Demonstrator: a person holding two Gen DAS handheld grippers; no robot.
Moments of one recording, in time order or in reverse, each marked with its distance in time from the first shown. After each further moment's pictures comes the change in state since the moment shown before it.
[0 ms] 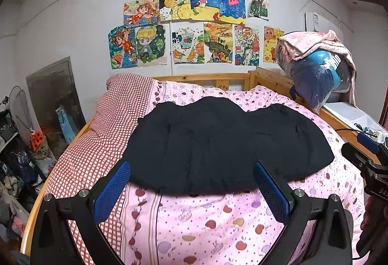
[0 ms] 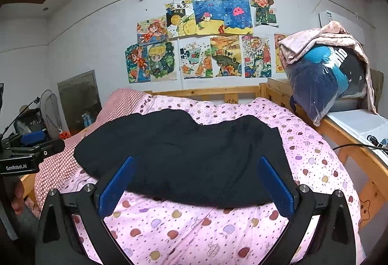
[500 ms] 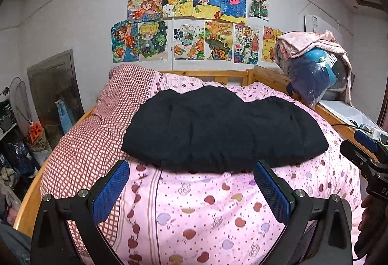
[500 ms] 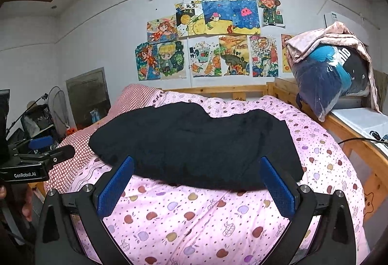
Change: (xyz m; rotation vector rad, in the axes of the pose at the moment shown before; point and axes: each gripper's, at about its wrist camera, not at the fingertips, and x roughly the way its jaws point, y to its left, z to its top) left arm -0.020 0.007 -0.040 -0.030 0.005 -0.021; right arm -0.026 0.016 -0.025 -0.018 -0.001 0.038
